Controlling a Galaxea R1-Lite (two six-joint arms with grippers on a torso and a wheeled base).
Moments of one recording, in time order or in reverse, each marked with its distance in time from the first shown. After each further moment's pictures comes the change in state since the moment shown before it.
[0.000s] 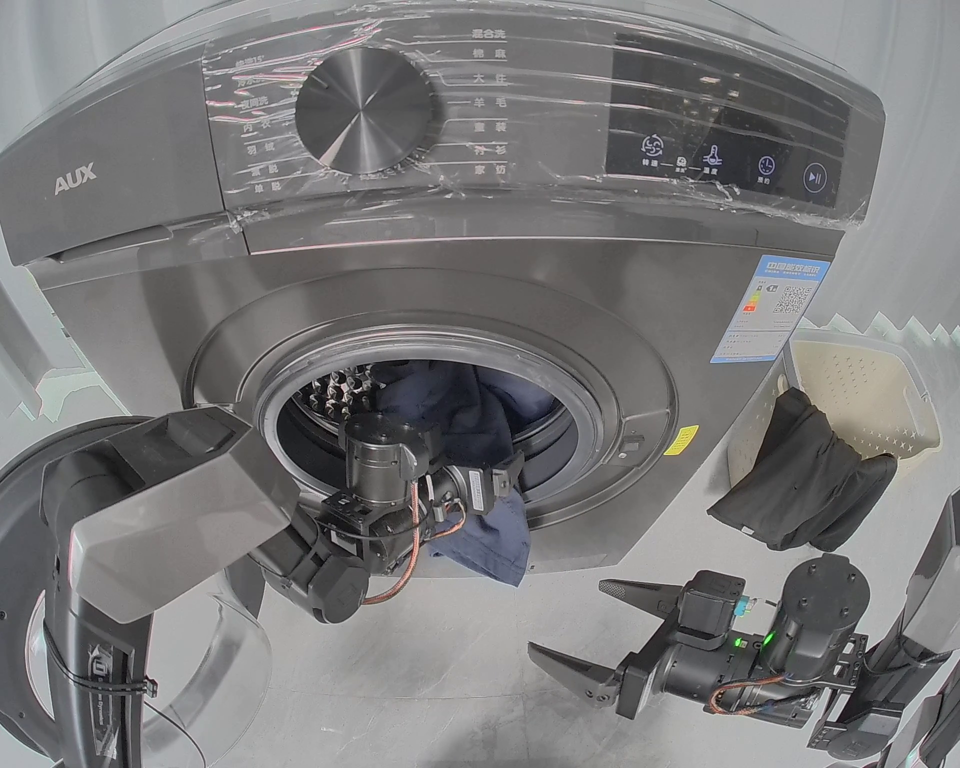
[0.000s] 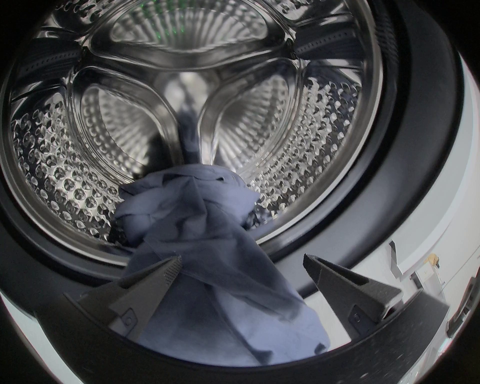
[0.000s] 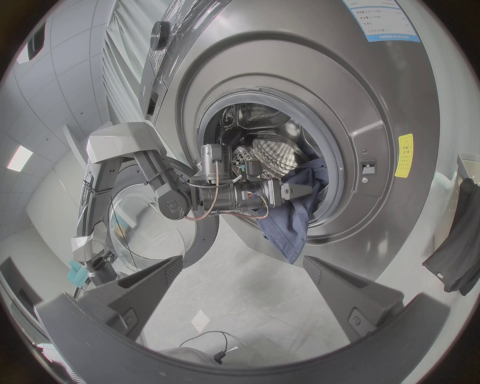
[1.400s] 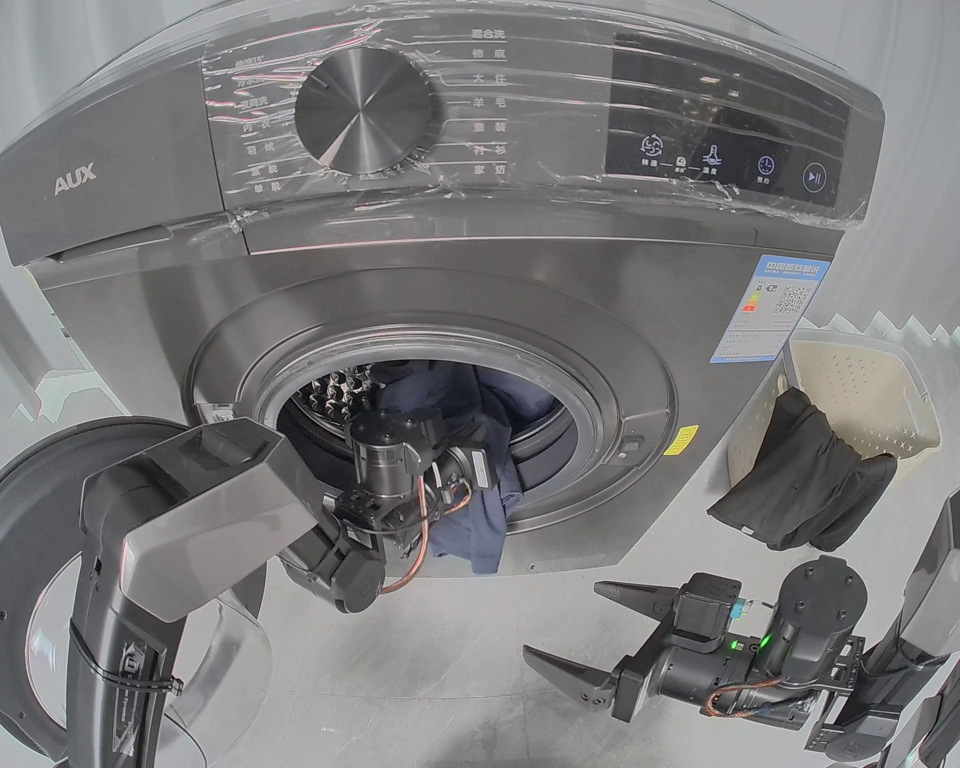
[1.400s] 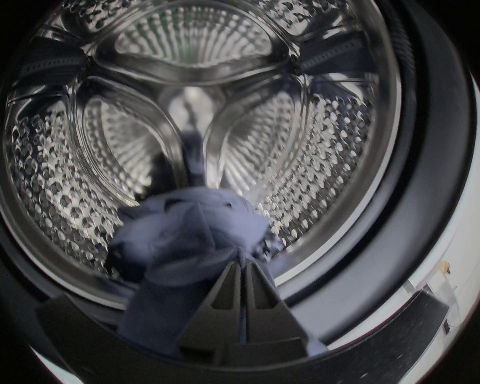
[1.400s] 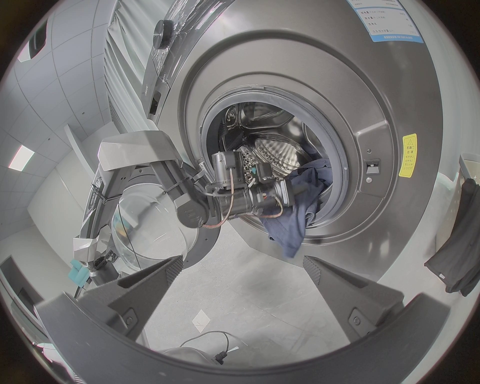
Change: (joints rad) left arm 0.020 0.107 -0.123 -0.122 0.035 0.018; right arm 0.011 0.005 -0.006 -0.001 0.000 0.000
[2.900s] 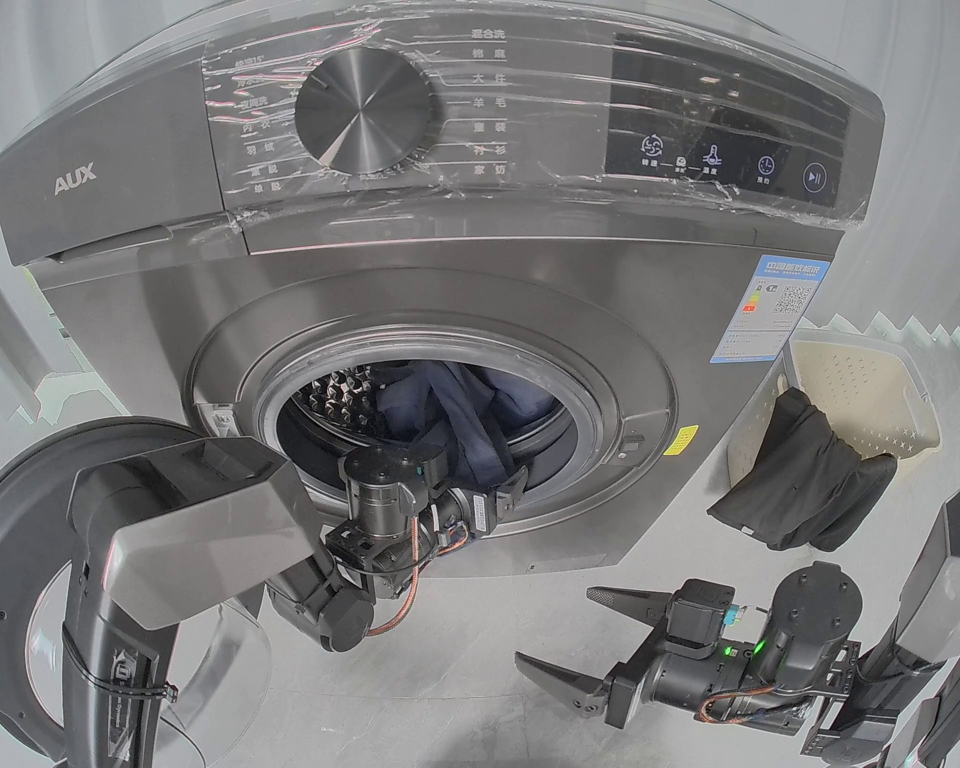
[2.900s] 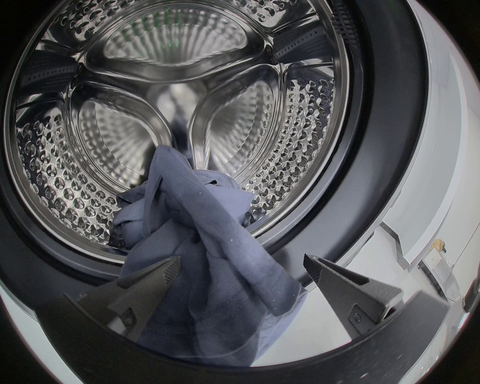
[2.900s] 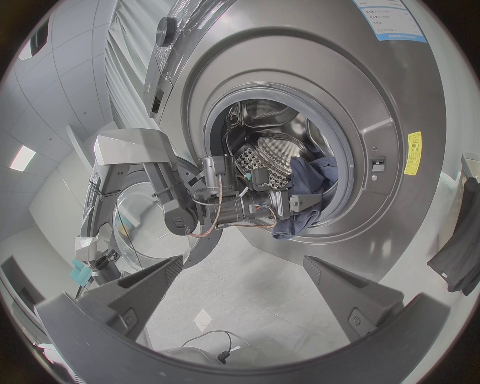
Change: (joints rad) left arm -0.035 -0.041 0.197 -0.092 -0.020 0.069; right arm 0.021 0.009 -0.007 0.000 -0.009 0.006
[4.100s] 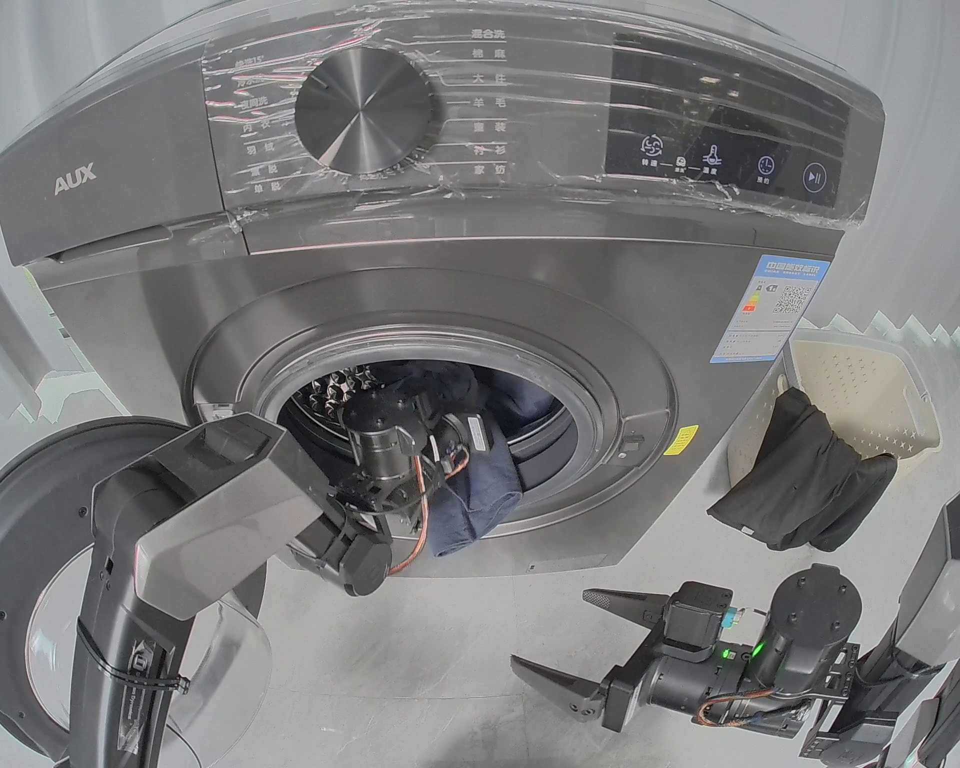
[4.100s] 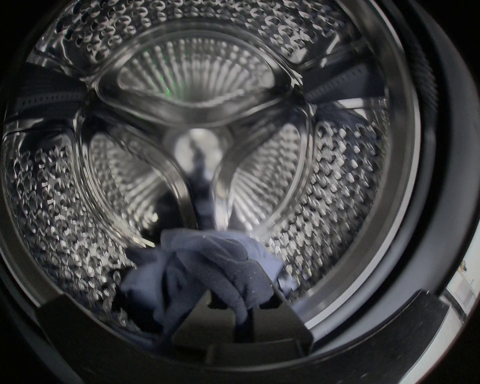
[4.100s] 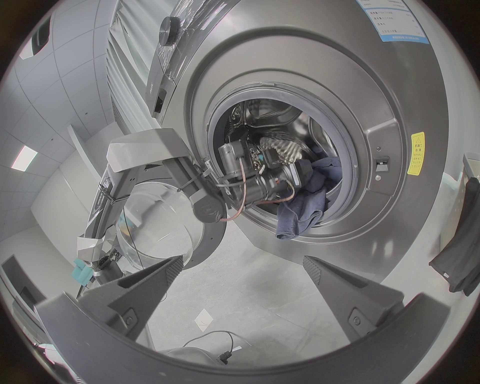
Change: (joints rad) left arm 0.047 0.074 -0.298 -0.004 0.087 -0.009; right arm 0.013 0.000 -0.004 0.000 -0.001 0.001
